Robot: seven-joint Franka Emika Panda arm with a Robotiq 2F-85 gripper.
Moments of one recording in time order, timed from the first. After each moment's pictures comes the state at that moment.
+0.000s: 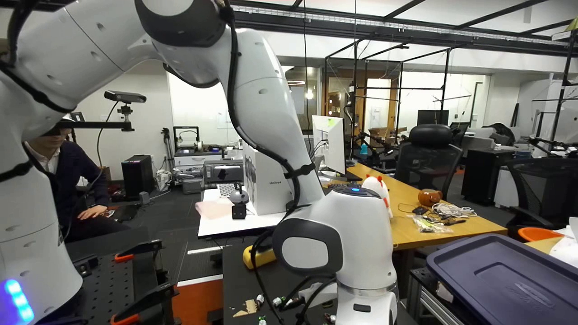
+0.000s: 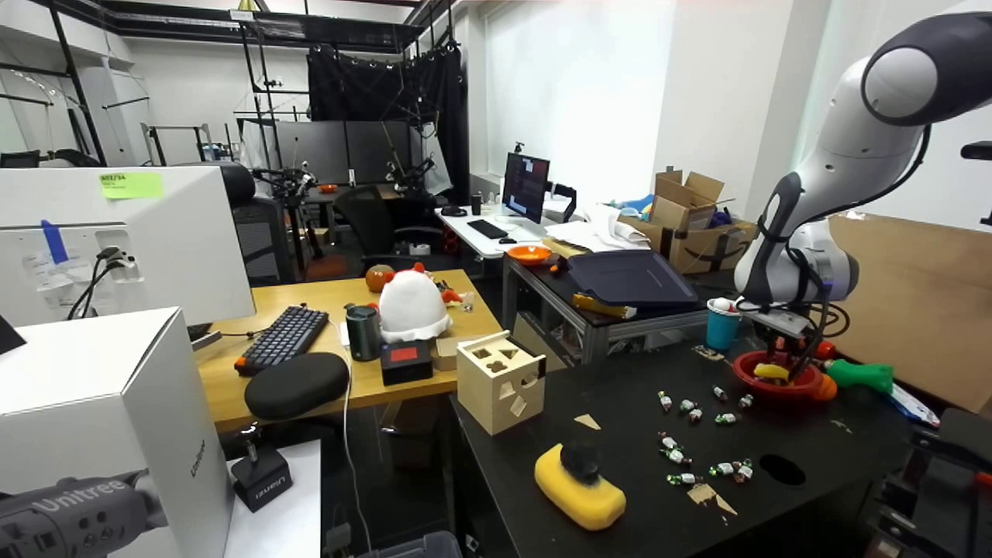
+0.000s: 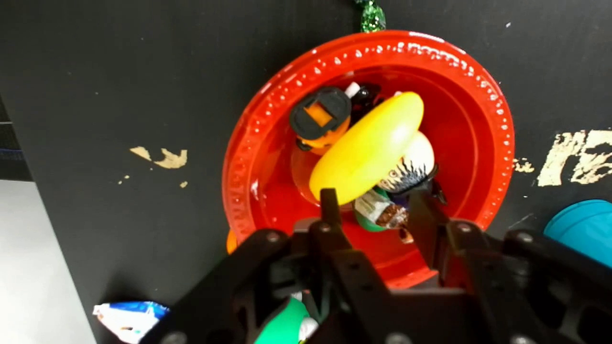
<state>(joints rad) -0.23 0.95 -0.43 -1.95 0.49 2.93 0.83</state>
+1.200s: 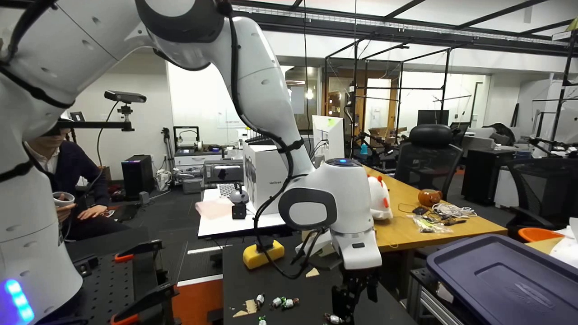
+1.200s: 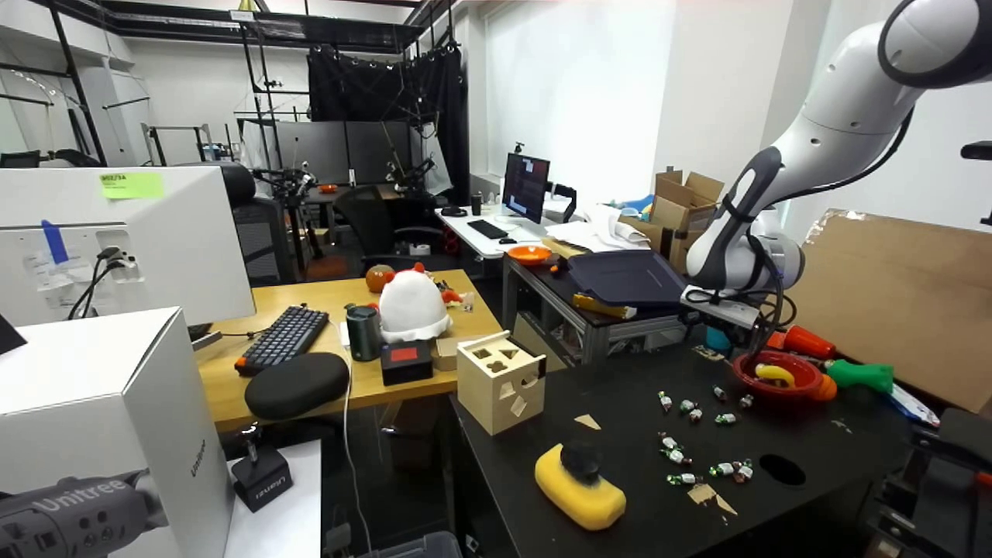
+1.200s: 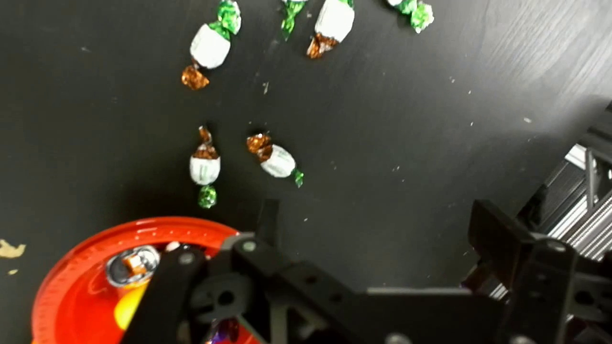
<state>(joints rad) -0.23 0.86 -0.22 -1.94 0.44 2.94 0.65</state>
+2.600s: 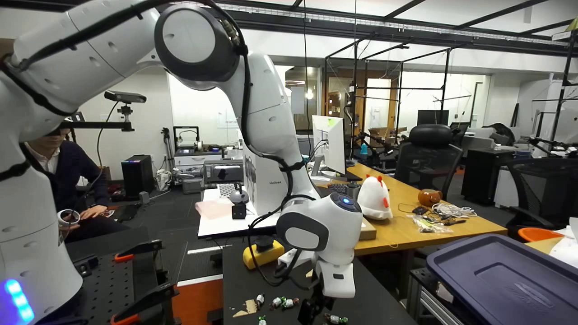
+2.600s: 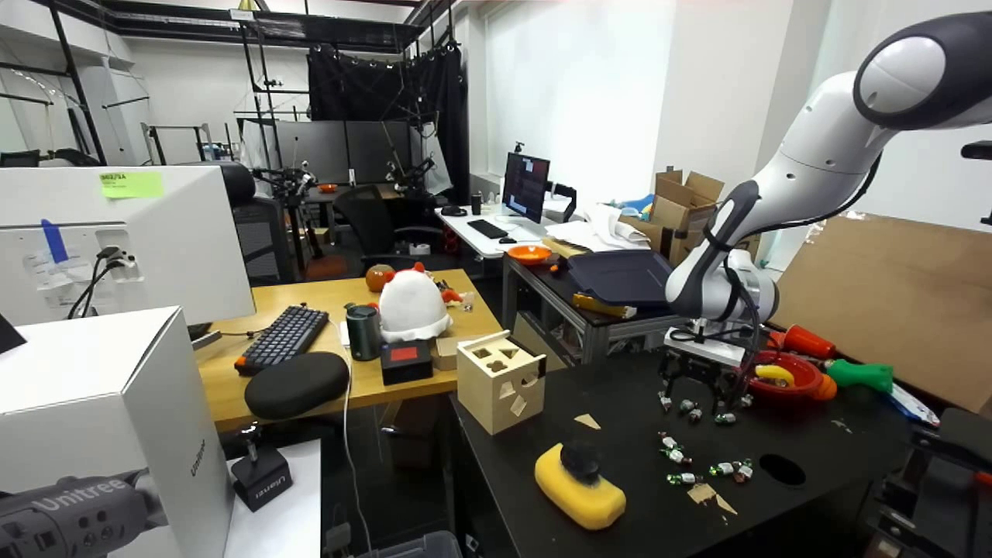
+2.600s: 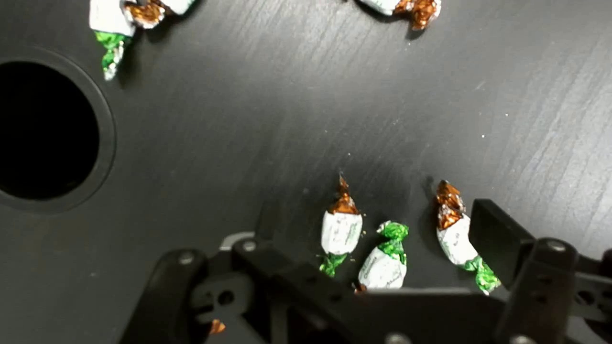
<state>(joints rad) -0.30 1.01 -0.07 -1.83 0.49 2.72 0.56</state>
